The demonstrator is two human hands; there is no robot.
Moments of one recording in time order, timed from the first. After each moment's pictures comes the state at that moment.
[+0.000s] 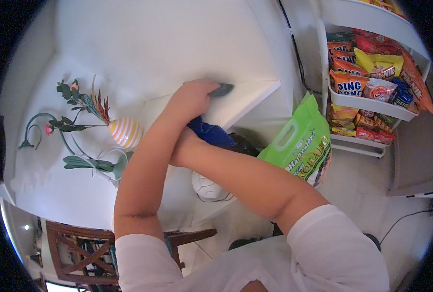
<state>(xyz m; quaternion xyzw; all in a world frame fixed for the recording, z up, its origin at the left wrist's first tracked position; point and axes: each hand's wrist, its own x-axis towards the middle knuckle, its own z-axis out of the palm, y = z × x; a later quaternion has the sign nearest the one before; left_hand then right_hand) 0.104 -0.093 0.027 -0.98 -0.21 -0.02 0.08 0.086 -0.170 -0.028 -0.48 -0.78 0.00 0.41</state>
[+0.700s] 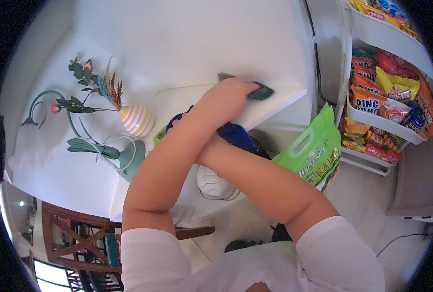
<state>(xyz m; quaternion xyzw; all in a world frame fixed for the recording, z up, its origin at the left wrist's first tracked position) 0.118 -0.122 0.011 -0.98 -0.13 -0.11 0.04 0.088 -0.169 -0.026 -0.48 -0.80 -0.07 0.35</state>
